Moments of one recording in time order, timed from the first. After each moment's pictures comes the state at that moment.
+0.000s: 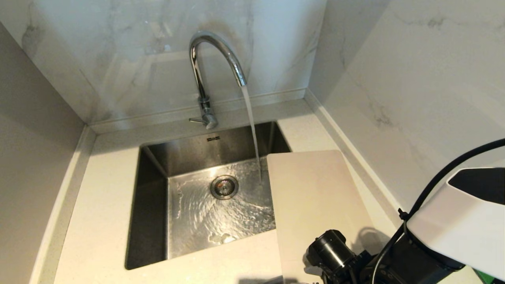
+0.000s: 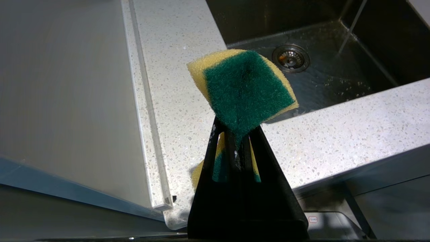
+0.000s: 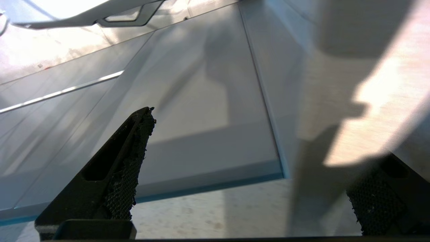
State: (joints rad) left arm 0.00 0.00 0.00 0.00 0.00 0.00; right arm 0.58 1.97 -0.58 -0.13 -0.16 -0.98
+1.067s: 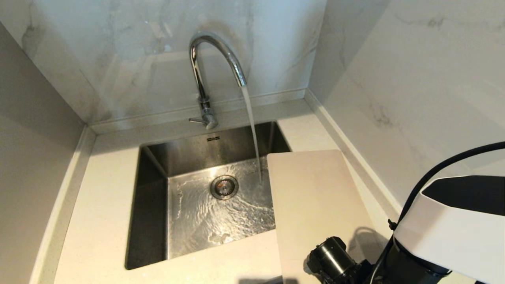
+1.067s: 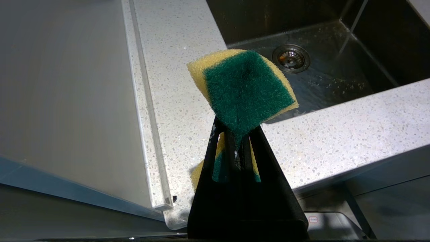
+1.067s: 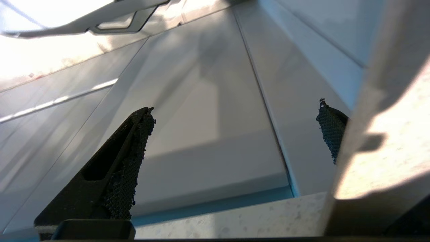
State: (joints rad) left arm 0.00 0.00 0.00 0.00 0.00 0.00; right arm 0.58 2.02 -0.50 -0.30 -0.17 -0.97
